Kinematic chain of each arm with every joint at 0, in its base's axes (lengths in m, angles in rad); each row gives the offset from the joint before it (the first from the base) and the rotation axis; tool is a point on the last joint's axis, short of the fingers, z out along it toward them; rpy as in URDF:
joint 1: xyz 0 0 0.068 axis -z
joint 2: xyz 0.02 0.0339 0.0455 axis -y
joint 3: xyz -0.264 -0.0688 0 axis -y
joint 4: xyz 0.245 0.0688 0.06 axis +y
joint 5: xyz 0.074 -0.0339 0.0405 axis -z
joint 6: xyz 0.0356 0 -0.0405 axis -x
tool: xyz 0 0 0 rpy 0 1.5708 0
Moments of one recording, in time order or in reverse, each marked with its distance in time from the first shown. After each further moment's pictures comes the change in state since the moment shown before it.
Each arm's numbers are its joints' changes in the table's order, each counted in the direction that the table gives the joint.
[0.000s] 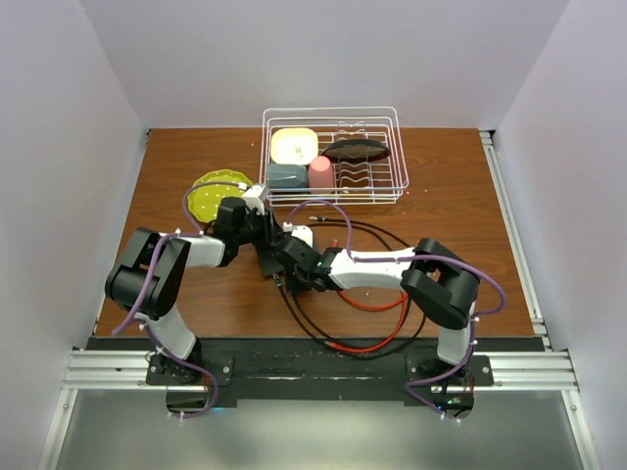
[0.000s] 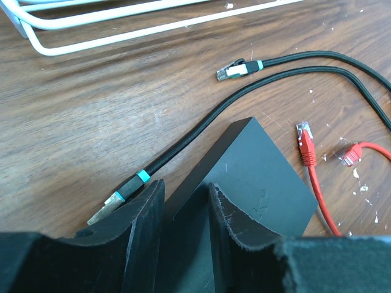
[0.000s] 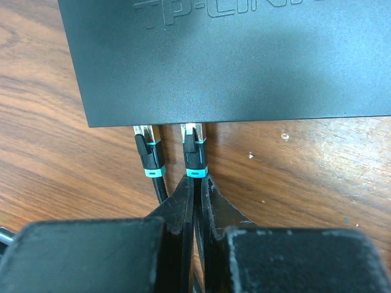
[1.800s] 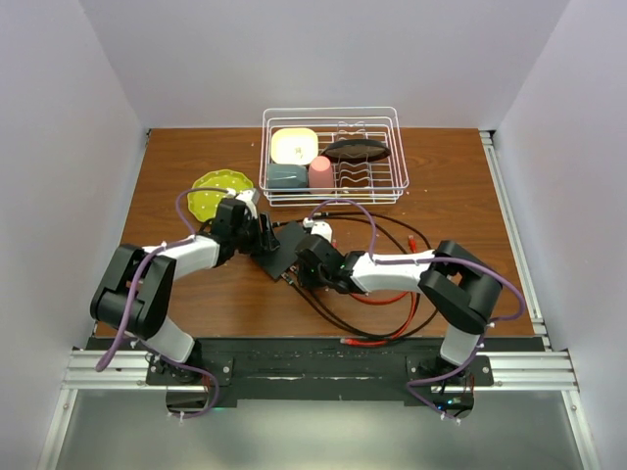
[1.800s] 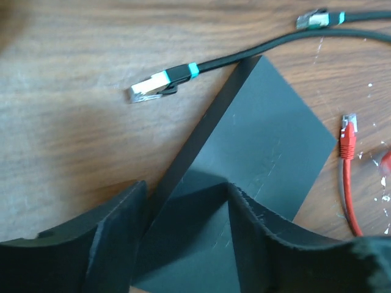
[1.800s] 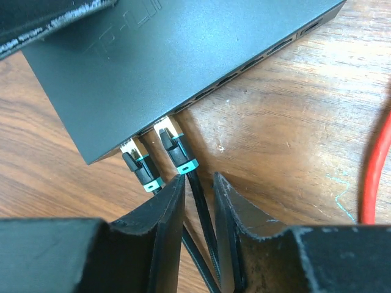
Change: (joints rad) left arm 0.010 0.140 0.020 0.320 -0.224 0.100; right arm 0.069 0.119 -0.209 -0.204 -0.017 0.045
